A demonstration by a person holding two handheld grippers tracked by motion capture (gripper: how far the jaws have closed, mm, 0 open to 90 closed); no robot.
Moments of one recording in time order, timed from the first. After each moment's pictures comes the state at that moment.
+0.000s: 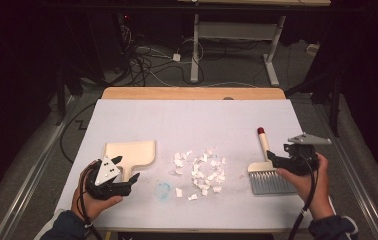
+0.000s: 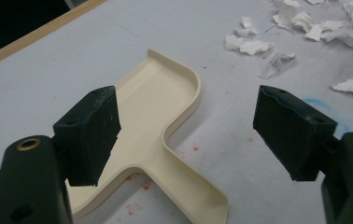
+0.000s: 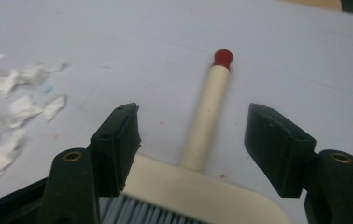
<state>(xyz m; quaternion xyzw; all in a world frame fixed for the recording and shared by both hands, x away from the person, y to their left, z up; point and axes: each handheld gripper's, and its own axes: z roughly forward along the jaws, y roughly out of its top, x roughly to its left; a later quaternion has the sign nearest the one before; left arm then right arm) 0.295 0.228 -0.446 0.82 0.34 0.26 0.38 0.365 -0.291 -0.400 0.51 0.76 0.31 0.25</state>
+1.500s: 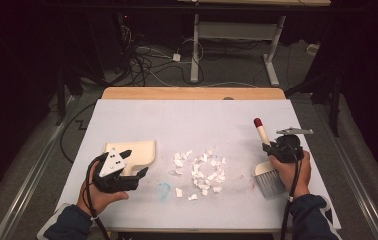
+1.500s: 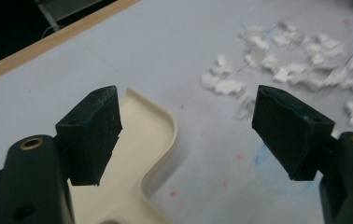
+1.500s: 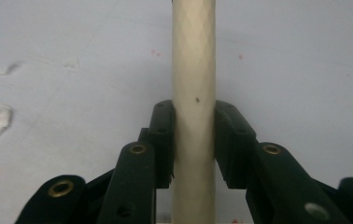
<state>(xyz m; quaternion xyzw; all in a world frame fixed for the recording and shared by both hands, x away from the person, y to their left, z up) 0.307 0.206 -0.421 0.82 0.32 0.23 0.42 0.403 -0.288 -0.433 0.53 0.75 0.32 0.23</state>
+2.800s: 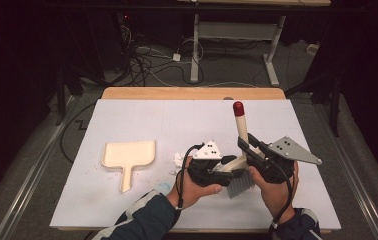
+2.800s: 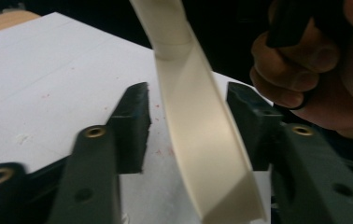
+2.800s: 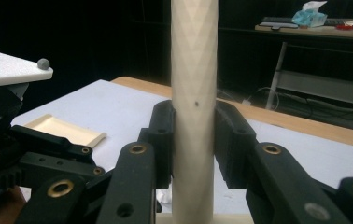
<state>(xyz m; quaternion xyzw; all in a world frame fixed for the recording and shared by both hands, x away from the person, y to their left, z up) 0.331 0.000 -0.396 0.81 0.19 0.02 0.55 0.305 -0.201 -0.356 0.38 0.69 0.54 0.30</state>
